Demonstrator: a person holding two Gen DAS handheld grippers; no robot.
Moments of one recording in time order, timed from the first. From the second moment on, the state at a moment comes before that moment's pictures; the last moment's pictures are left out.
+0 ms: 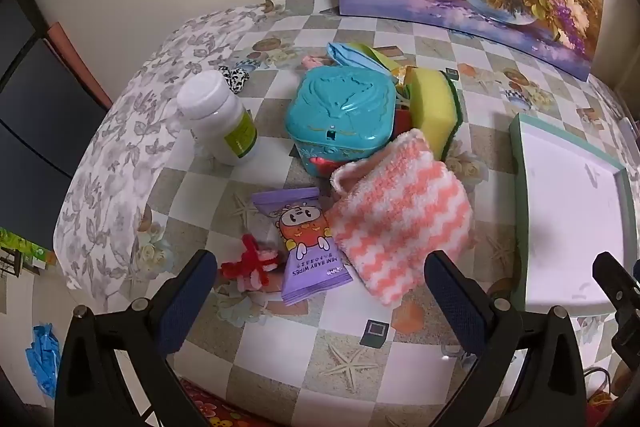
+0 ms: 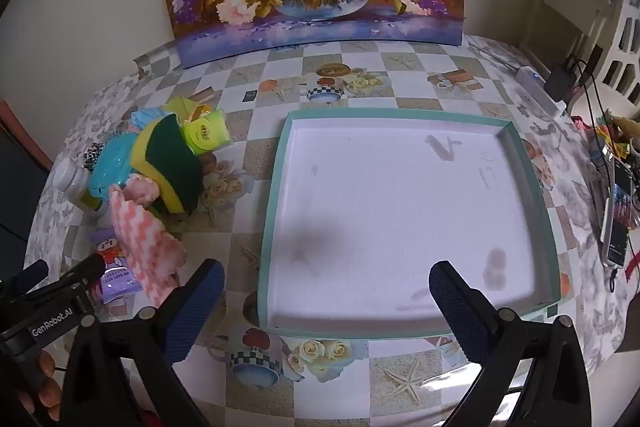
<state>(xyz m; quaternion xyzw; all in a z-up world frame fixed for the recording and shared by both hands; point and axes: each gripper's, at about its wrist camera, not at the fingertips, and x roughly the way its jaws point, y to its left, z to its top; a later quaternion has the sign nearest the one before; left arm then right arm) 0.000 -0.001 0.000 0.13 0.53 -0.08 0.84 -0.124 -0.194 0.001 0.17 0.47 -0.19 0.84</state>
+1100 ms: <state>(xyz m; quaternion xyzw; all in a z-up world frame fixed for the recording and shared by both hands) -0.004 -0.002 0.002 0.14 0.52 -0.08 0.84 -0.123 -0.193 0.000 0.17 0.47 -0.19 0.84</state>
